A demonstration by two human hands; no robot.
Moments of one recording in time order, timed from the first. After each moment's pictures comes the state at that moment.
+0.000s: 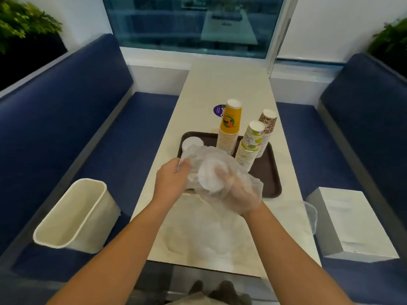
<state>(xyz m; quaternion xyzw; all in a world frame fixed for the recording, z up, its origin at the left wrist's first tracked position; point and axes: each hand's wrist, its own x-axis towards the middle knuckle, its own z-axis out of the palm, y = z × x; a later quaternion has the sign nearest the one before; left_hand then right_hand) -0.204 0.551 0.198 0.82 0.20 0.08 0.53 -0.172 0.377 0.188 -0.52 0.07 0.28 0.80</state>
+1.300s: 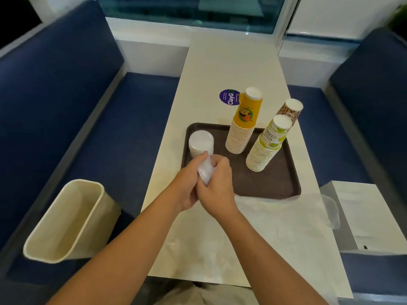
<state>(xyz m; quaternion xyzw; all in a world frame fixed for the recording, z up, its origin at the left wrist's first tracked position) -0.148 0.571 0.171 0.51 0.26 -0.21 0.80 -0.155 0.471 0.147 -0.86 -0.03 -0.01 0.51</state>
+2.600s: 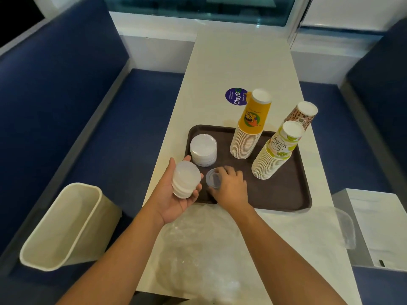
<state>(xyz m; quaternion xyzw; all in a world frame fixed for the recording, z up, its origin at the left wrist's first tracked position) -0.133 0.612 0.124 0.31 0.25 -0.18 0.90 -0.069 0.434 0.069 -0.97 -0.06 0.14 0.19</state>
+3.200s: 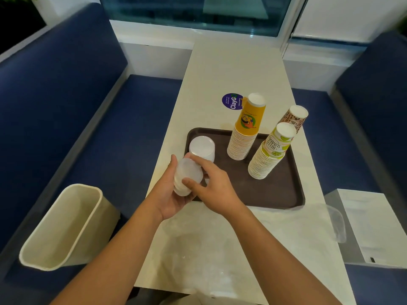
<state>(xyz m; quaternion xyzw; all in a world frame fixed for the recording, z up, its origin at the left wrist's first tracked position) -0.142 0.614 0.143 0.43 0.23 -0.19 0.85 -0.118 0.464 0.156 -0.84 -0.15 0.13 0.50</state>
